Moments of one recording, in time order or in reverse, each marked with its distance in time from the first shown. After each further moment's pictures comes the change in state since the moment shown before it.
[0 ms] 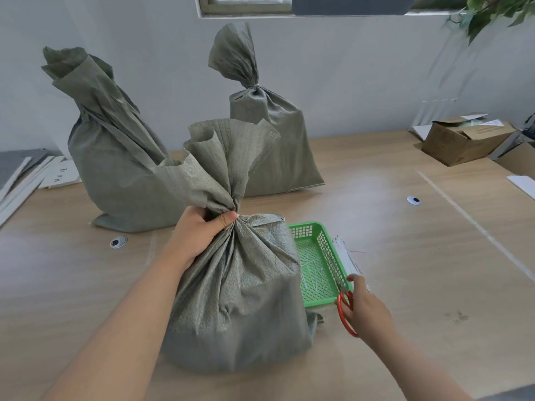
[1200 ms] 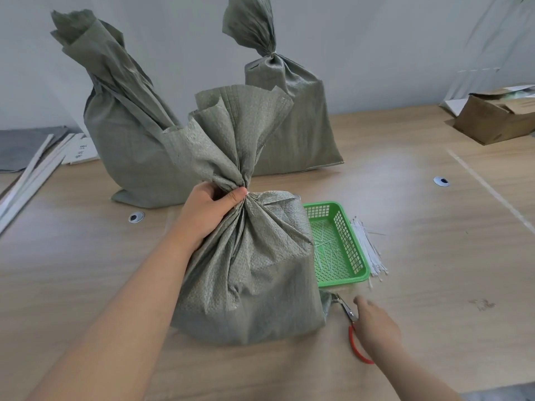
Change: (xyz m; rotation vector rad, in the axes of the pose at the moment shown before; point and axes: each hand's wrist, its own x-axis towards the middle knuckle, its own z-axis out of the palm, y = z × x) left_hand -0.008 -0.007 -0.004 0.022 0.014 -0.012; right_hand -0.028 0.022 0.074 -0.212 -0.203 0.120
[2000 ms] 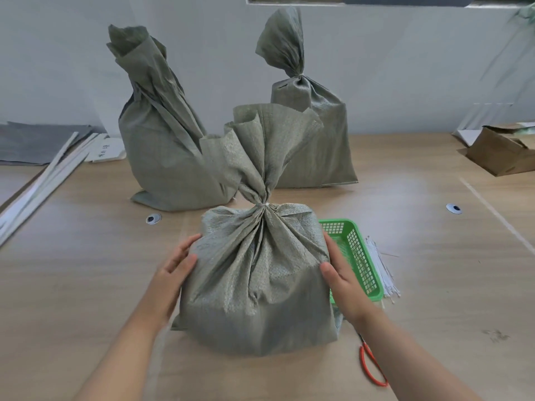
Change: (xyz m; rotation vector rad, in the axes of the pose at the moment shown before) left_hand -0.096 -0.089 -0.082 -0.401 0.041 -0.170; right_hand -0.025 -0.148 -0.138 1.163 -0.090 -0.601
